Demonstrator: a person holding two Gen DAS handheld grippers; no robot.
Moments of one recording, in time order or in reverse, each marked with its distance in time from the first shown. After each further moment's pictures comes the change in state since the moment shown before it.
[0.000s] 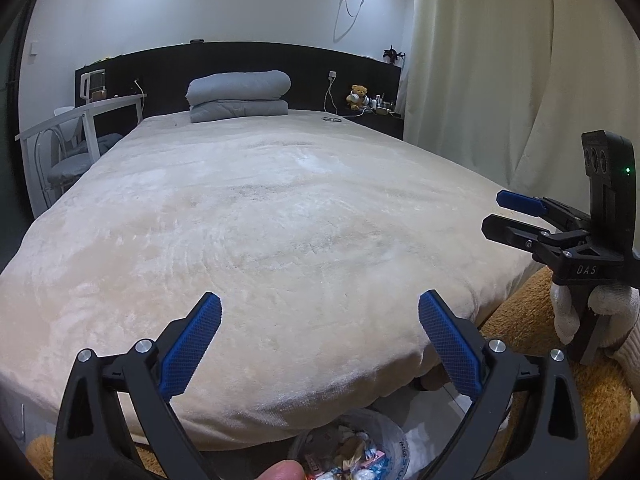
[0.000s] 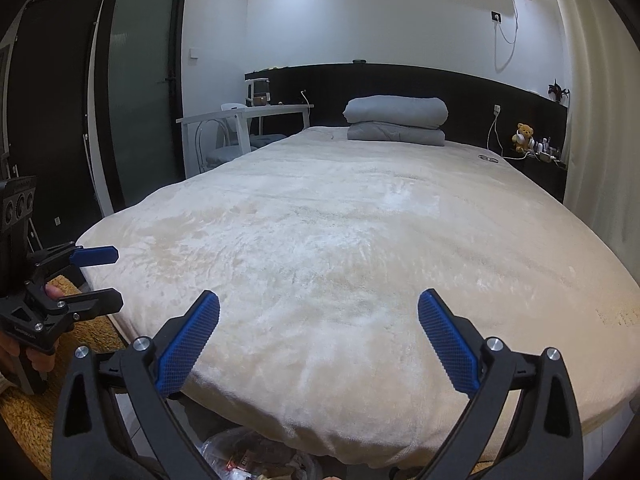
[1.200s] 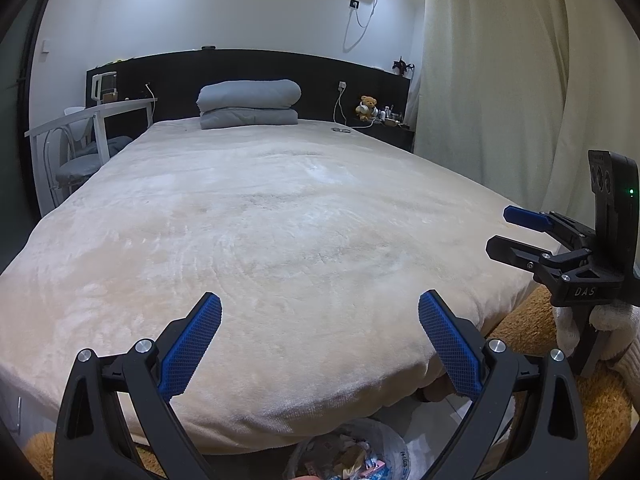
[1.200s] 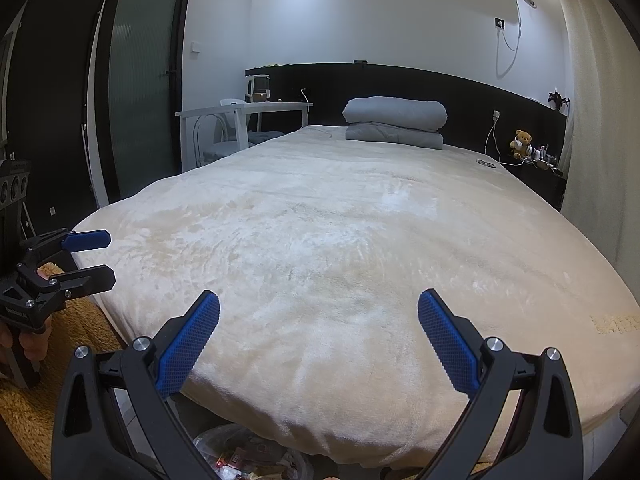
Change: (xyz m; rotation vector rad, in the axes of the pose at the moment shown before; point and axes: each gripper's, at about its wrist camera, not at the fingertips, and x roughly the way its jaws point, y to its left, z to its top) left arm -0.004 0.005 0.001 -0.030 -0.035 0.021; right arm 0.001 0.004 -0.001 -0.021 -0.001 -0.014
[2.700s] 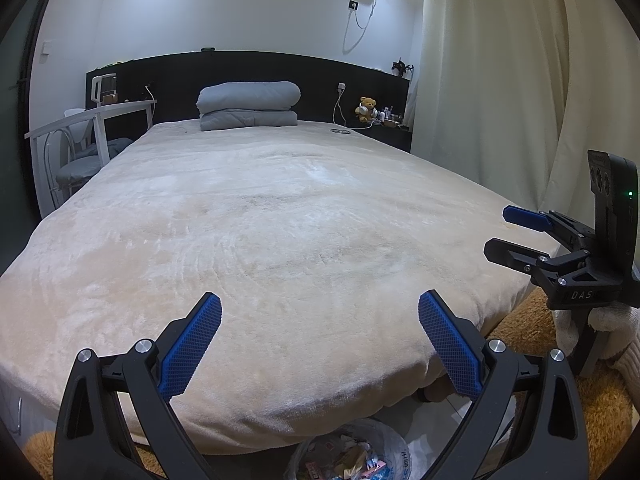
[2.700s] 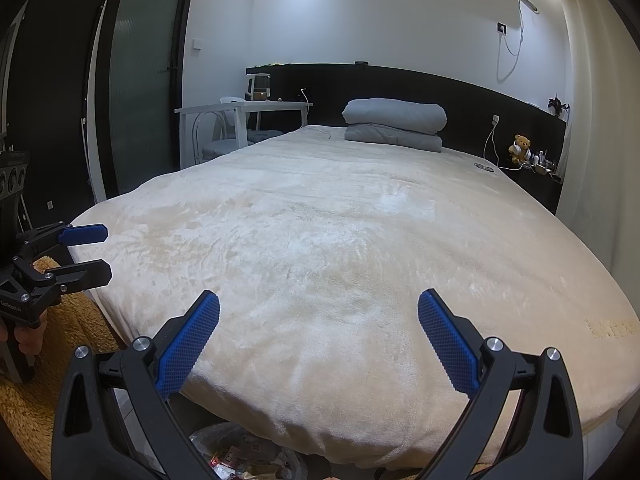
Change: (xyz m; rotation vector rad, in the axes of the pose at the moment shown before) left arm -0.003 0.001 0.000 0.005 -0.005 -0.002; right arm 0.001 -0.004 -0.003 -0.014 0.001 -0.008
